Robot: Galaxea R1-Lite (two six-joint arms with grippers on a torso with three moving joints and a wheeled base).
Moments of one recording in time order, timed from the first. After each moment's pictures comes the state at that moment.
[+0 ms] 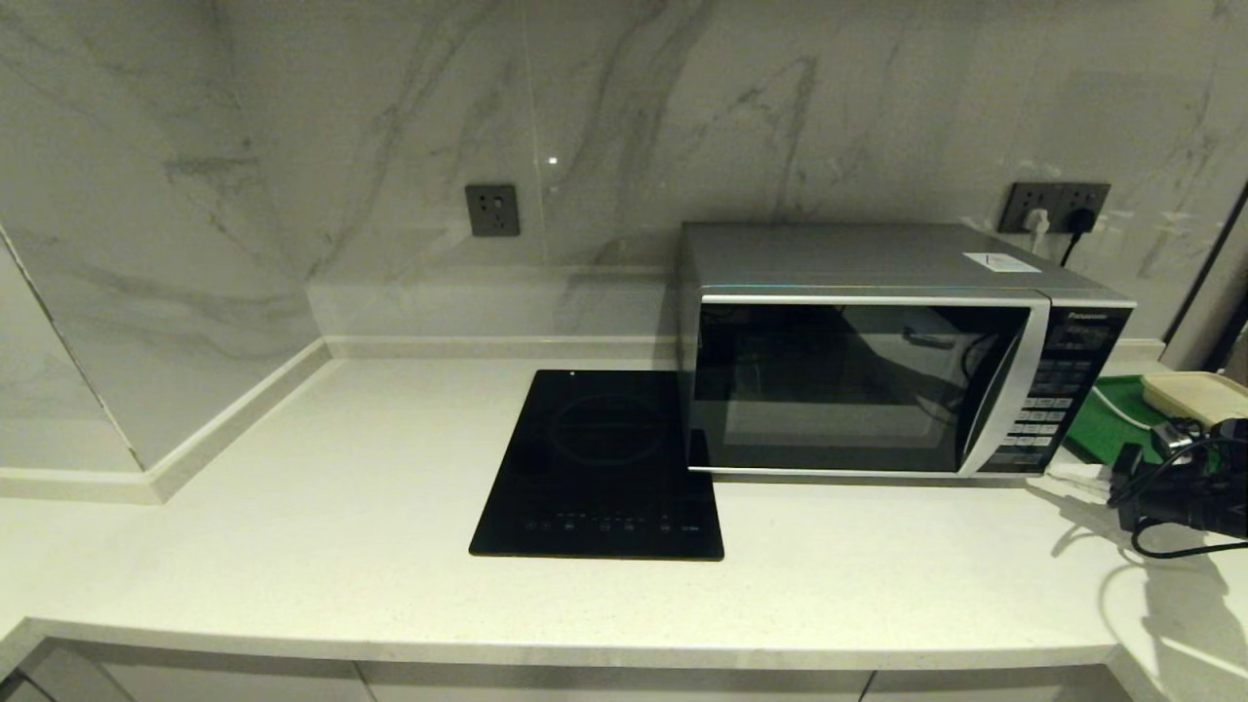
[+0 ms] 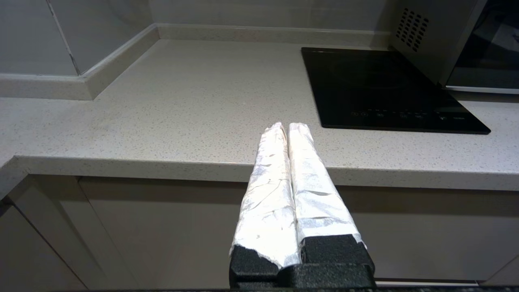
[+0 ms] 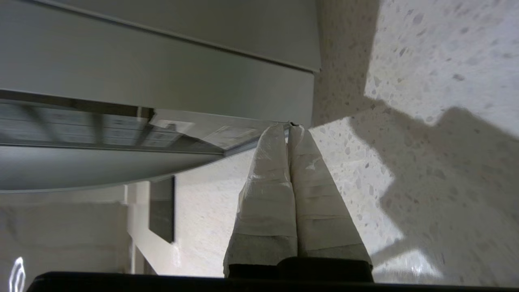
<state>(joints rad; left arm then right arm) 0.00 0.00 0.00 -0.01 0.01 -0.05 -0.63 2.57 -1.62 -0.13 1.03 0.43</state>
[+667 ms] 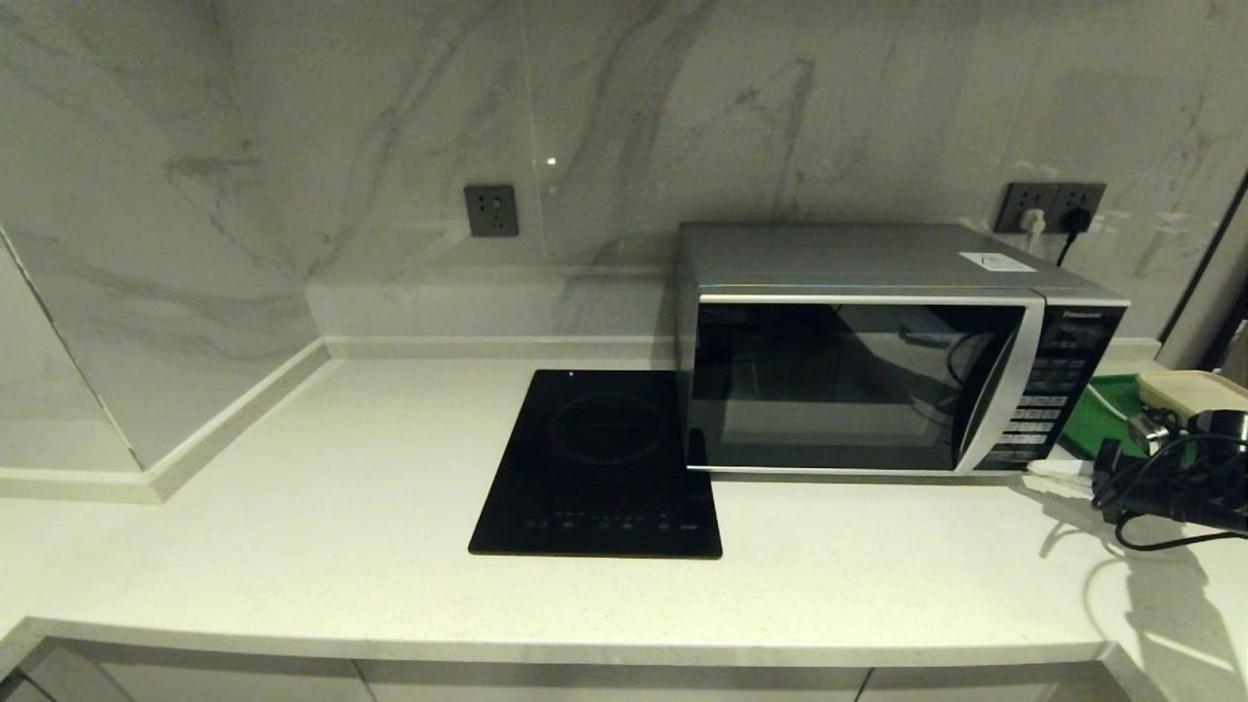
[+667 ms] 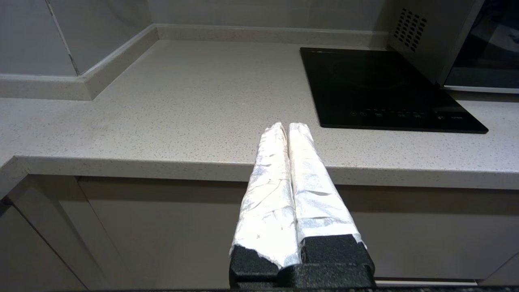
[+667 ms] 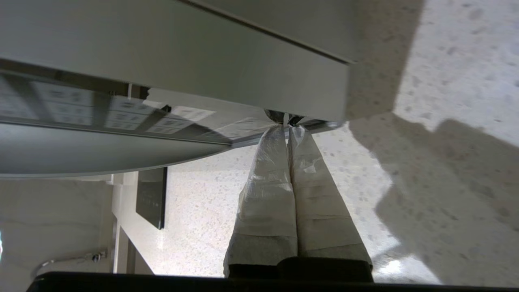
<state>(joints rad) 0.00 0.00 0.00 -0.01 0.01 -0.05 -0.59 2.57 -1.64 -0.13 1.05 0.38</state>
